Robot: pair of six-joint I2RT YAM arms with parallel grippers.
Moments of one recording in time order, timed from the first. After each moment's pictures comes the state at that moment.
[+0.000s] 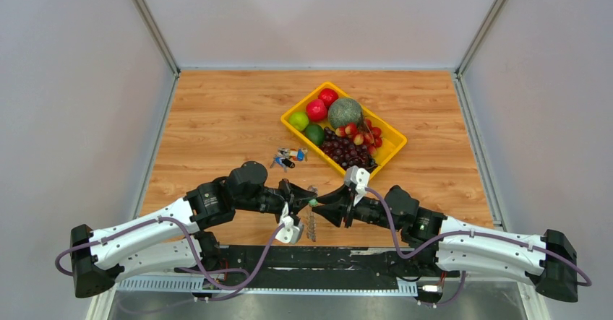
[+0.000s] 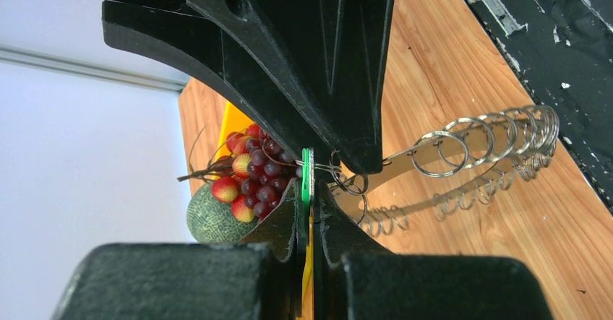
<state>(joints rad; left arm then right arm) -1.08 0.85 0.73 -0.30 0.44 1.12 1.20 0.73 0.39 0.31 -0.06 0.20</state>
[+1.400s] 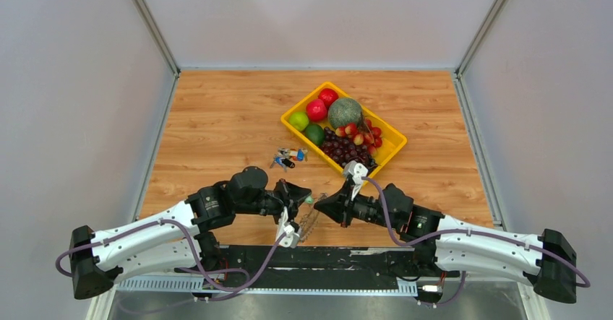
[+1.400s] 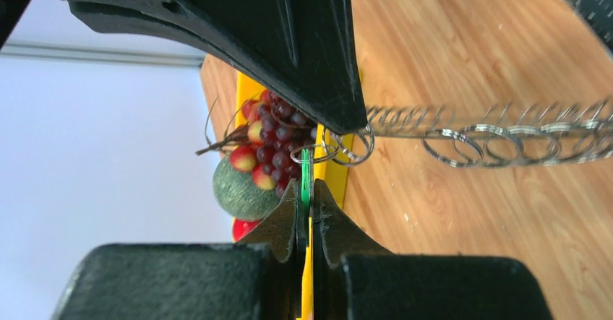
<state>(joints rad) -1.08 0.84 0.67 -0.30 0.35 1.28 1.18 0.75 0.39 0.26 -0.04 0.38</state>
